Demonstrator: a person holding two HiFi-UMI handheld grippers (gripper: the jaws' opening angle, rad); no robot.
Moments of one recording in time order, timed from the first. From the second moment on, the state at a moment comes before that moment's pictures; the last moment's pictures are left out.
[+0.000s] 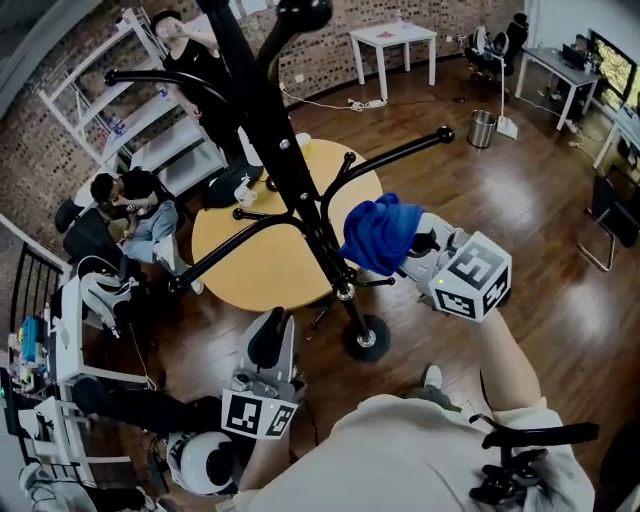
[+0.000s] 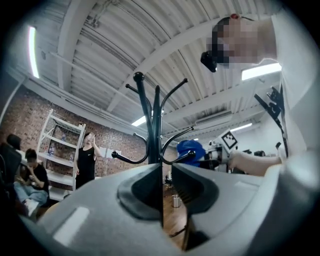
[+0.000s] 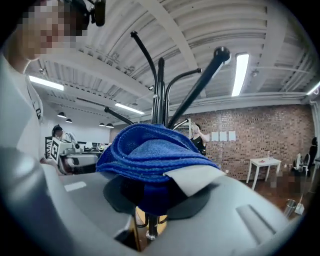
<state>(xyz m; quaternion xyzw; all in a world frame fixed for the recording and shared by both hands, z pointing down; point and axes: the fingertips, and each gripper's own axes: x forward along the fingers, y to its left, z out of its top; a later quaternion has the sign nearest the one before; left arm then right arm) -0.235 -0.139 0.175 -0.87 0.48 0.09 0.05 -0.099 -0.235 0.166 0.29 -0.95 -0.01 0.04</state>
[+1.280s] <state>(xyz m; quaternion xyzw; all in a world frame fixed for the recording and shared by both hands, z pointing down) -0.281 -0.127 0.222 -0.85 0.53 0.08 0.00 -0.225 -0.238 0.296 0.30 -0.95 0.00 0.09</state>
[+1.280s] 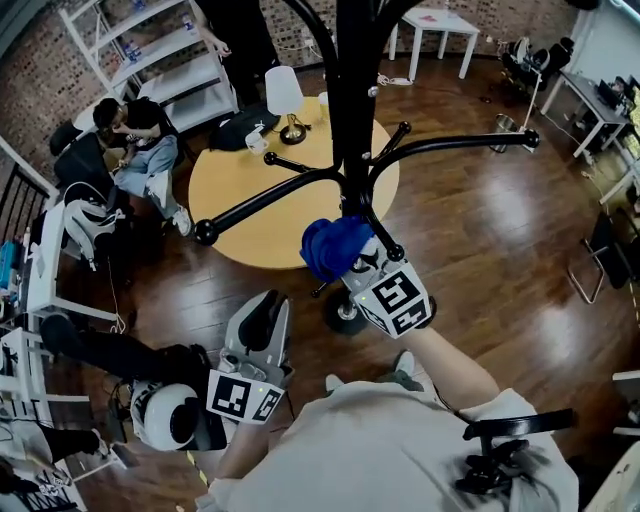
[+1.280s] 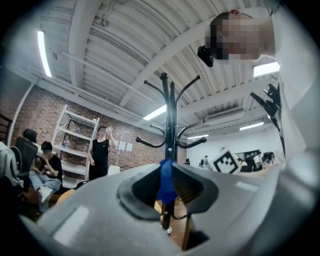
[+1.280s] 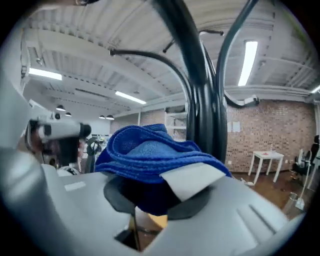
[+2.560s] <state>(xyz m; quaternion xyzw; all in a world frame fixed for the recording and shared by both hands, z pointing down) -0.172 -0.143 0.412 -0.70 0.71 0.03 0.04 -0.066 -0.122 0.470 -0.06 -1.00 0.06 0.02</state>
